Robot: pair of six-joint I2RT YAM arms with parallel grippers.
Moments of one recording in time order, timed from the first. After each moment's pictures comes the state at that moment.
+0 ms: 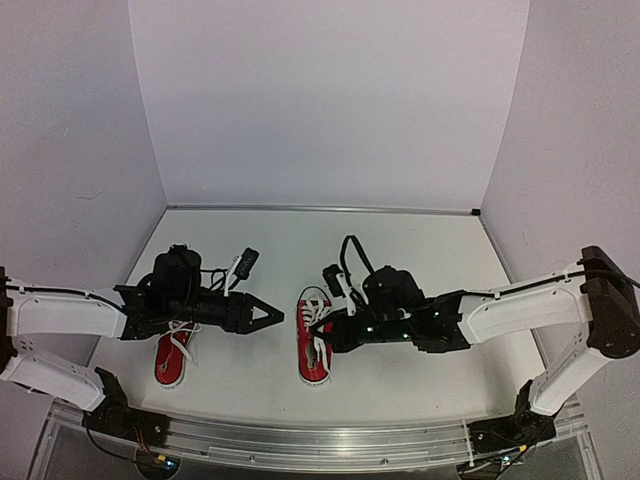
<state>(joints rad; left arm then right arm) -0.82 1.21 0.54 0.29 0.56 -0.62 1.10 1.58 0.86 0.19 -0.08 0.58</state>
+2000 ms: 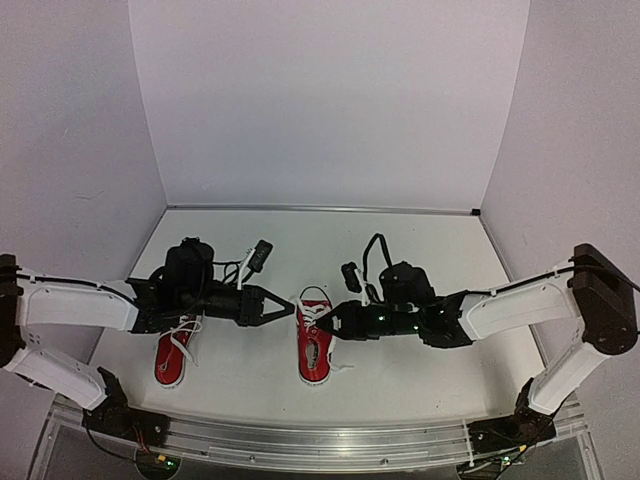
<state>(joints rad) -0.86 1.30 0.63 0.33 0.54 -0.60 0.98 1.61 0.76 0.36 -0.25 0.81</state>
